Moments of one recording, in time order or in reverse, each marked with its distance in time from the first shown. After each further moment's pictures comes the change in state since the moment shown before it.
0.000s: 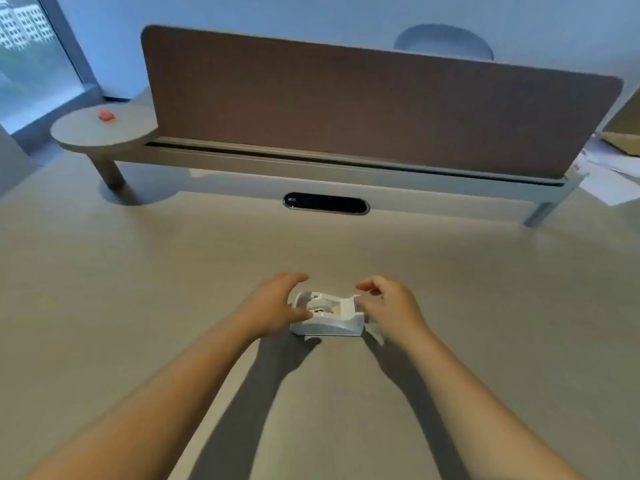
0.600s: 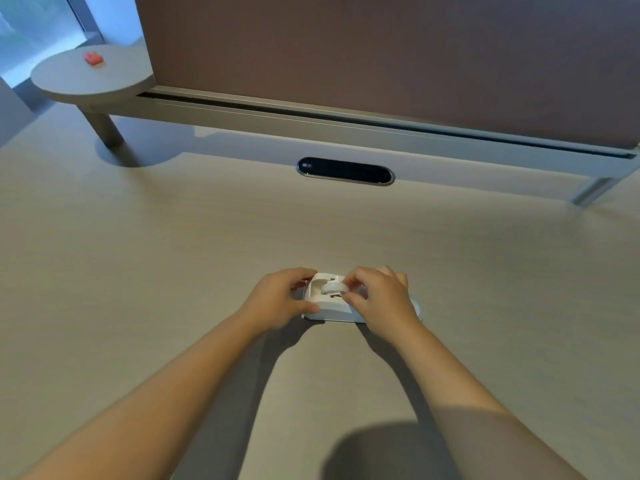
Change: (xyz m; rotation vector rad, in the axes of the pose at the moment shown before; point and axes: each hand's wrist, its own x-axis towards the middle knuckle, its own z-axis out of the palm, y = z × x) left_hand 0.018 -0.037 0.028 -0.296 0.045 -0.069; right_hand 0.032 0.014 0.048 -0.267 -0.028 -0.171
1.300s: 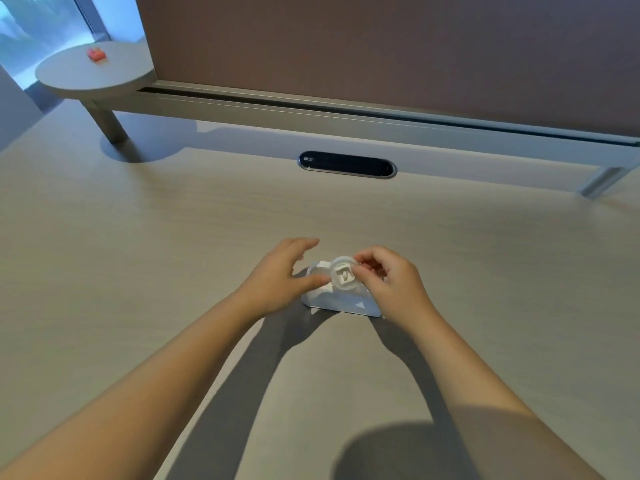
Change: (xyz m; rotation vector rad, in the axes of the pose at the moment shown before) left_hand -0.011 0.031 -0.012 0.010 0.071 0.099; right_hand -0.007 0.000 -0.018 0.484 0.075 -0.065
